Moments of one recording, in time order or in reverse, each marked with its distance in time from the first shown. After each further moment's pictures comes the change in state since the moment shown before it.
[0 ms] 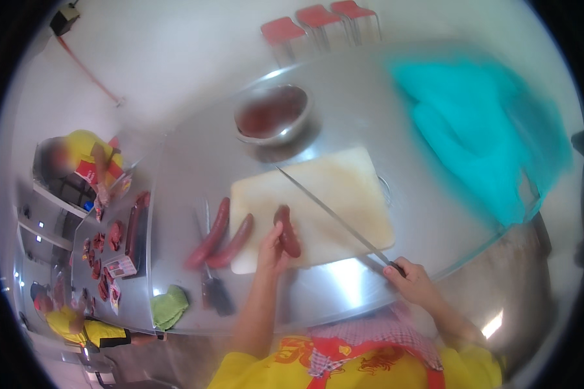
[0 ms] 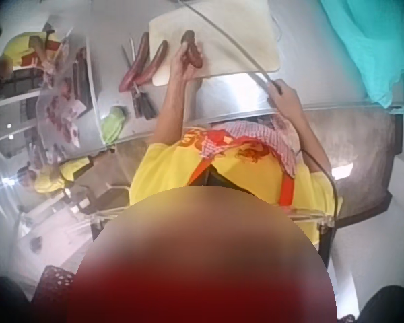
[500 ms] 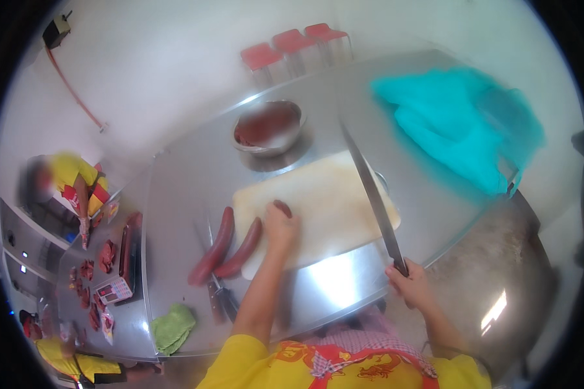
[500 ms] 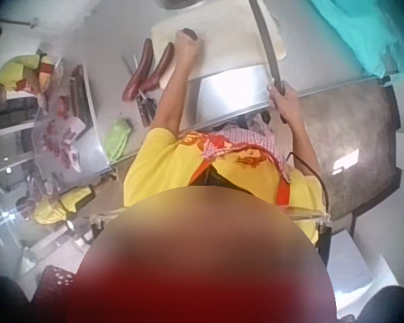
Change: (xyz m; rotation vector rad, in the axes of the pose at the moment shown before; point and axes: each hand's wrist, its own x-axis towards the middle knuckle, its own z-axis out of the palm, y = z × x) left_hand 0.042 0.031 -0.003 1.389 0.203 0.444; right_hand -0.046 -0.026 0.089 0.477 0.310 0.083
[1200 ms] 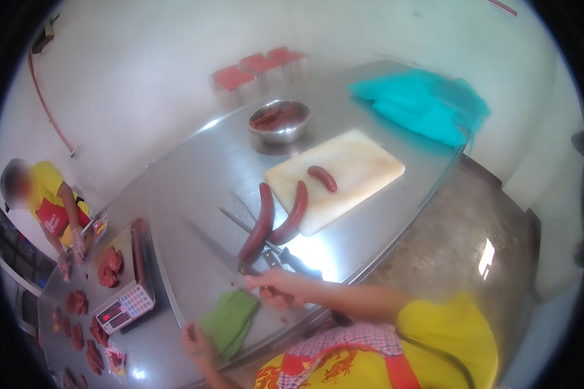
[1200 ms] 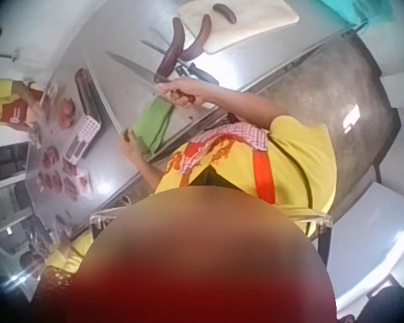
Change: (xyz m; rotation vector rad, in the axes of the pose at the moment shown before) left_hand -0.255 -0.413 -0.324 -0.278 0.403 -0.189; right_hand -0.103 -0.040 0.439 0.429 -0.873 0.381
